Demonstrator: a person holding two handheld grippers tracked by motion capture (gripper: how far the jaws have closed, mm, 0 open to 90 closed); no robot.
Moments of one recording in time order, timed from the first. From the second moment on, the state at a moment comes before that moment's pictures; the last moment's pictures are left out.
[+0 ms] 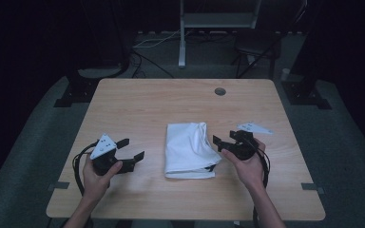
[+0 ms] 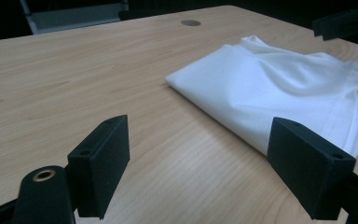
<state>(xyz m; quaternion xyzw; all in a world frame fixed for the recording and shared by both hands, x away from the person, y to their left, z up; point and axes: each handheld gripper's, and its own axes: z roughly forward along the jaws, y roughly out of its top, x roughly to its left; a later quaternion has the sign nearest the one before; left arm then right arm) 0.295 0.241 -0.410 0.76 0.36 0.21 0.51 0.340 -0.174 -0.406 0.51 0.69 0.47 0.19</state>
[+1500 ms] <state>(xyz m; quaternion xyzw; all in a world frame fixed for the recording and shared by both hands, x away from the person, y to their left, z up) 0.258 0.265 -0.428 0.76 0.36 0.22 0.49 0.414 -0.127 -0.415 0.50 0.74 0.42 0.13</state>
